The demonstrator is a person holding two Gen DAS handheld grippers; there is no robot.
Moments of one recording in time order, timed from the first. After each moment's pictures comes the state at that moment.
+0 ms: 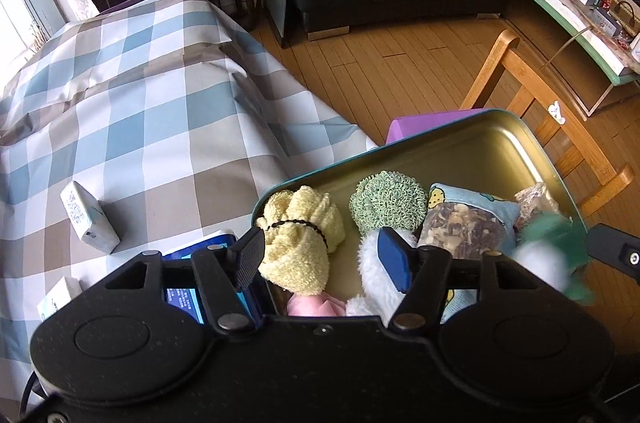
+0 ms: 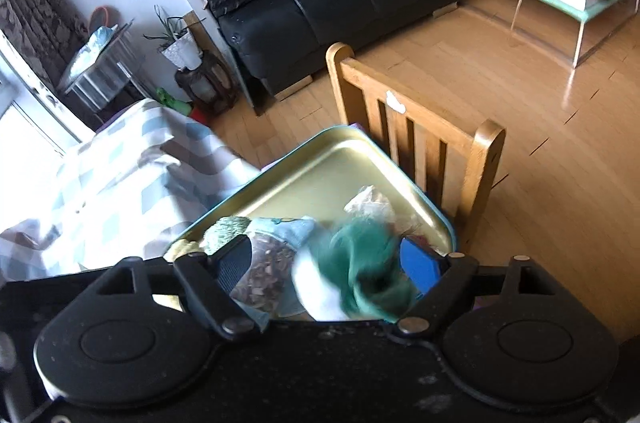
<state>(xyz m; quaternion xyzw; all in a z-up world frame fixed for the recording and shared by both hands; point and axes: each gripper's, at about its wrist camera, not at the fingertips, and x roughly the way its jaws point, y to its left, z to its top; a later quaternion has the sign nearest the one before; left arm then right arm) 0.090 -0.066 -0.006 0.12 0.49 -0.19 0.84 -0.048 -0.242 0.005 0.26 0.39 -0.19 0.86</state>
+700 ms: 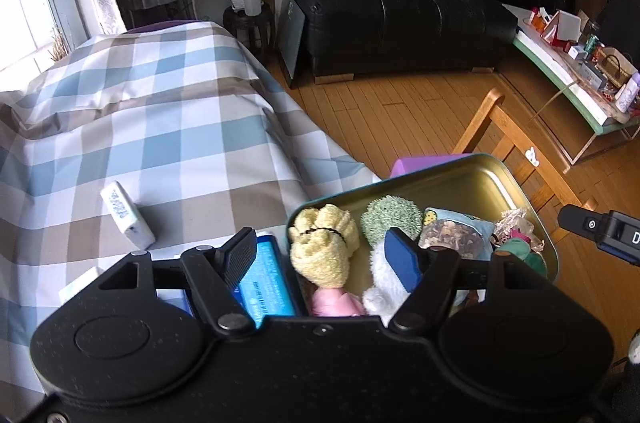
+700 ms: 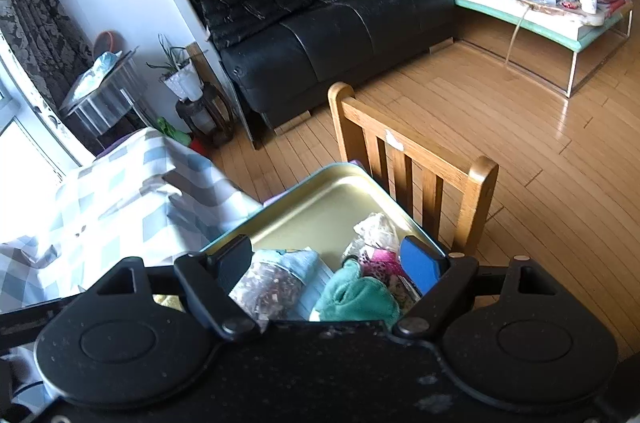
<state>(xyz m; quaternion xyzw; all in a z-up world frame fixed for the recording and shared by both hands) 0.065 -0.012 0.040 0.07 0.44 -0.19 0.87 -0.054 -0.236 0.015 0.25 0.34 -0.21 0.88</state>
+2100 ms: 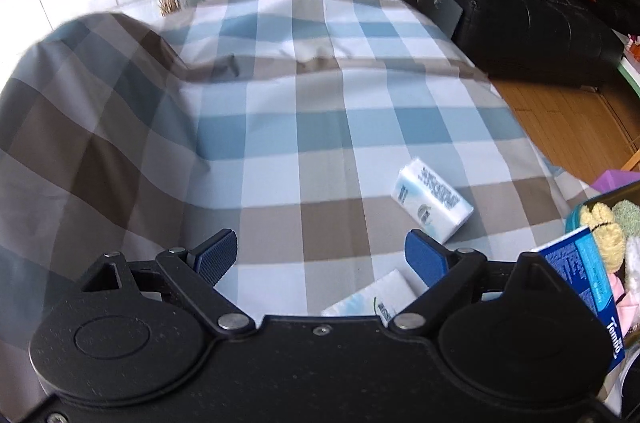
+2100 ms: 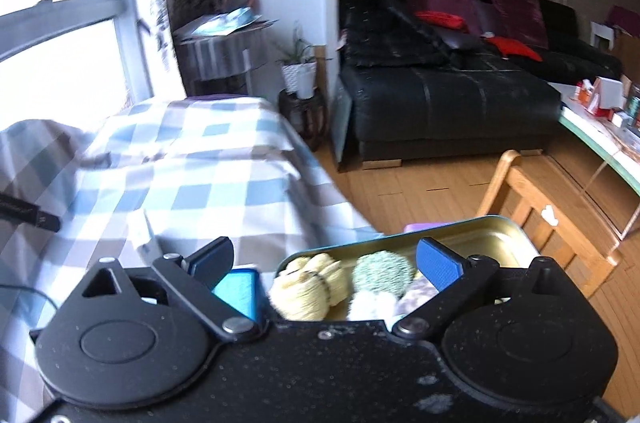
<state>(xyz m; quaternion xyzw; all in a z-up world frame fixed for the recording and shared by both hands) 0.163 0.233 -0.010 0.05 0.48 -0.09 0.87 -0.012 -0.064 0.020 0.04 0.31 -0.09 0.95</state>
